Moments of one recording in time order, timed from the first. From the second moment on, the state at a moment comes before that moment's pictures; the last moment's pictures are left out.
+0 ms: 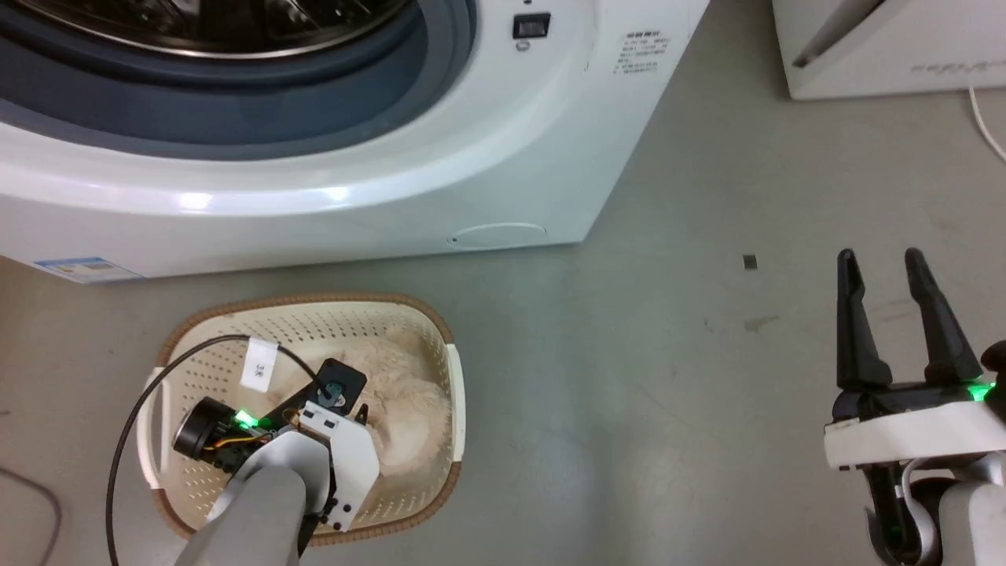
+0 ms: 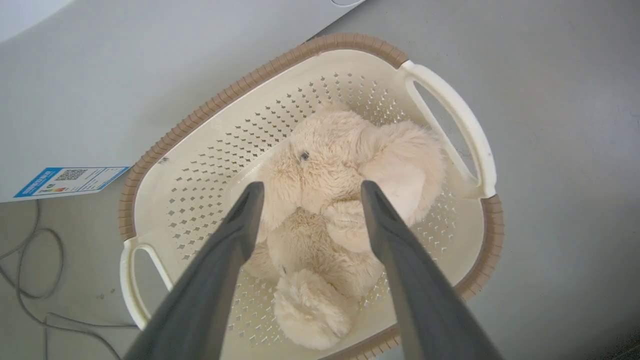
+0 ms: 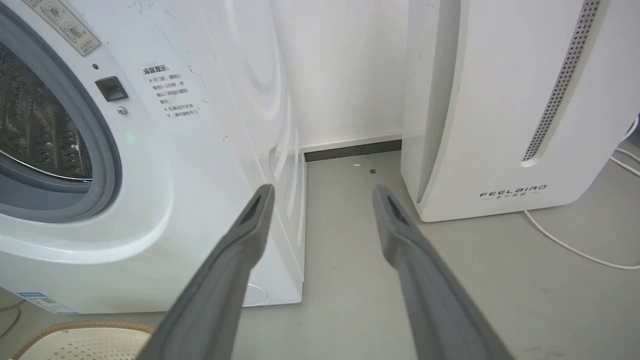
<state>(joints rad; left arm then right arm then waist) -0.46 0.19 -0.27 0.77 0.10 -0.07 0.09 -0.17 -0.05 -0.09 -0.03 0.23 0.13 -0.15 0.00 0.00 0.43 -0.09</state>
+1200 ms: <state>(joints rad) -0.79 0.31 -0.57 1.13 0.06 -0.06 0.09 -0.31 -0.05 -0.11 -0.07 0.34 0.13 -0.23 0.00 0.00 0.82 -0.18</state>
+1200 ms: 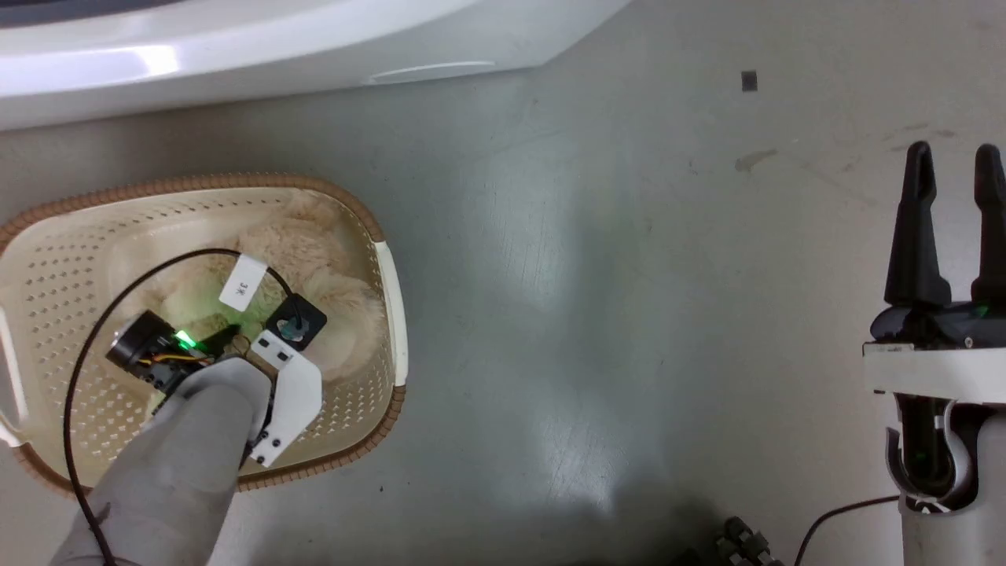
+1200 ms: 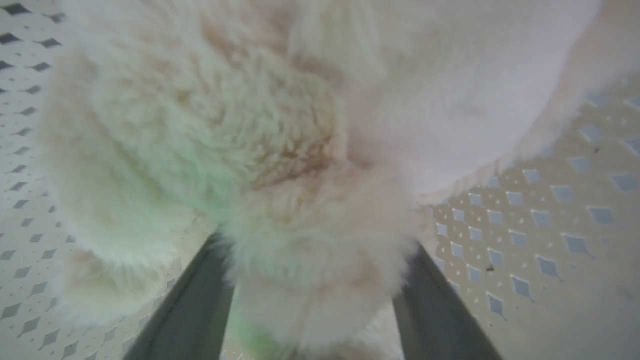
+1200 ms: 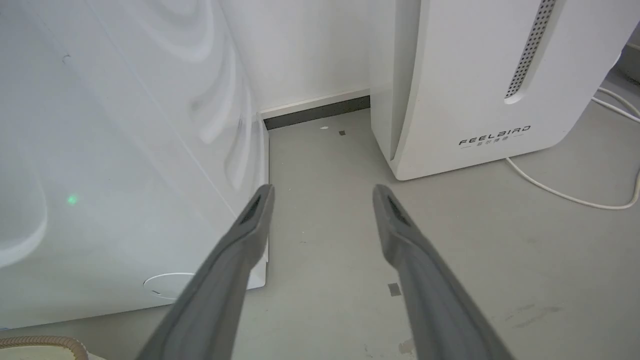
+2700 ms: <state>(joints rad) -0.71 0.17 -0.60 1.29 -0.20 -0.13 -0.18 -0.14 -0.05 -0.17 0.10 0.31 0.13 -0.26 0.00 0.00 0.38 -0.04</state>
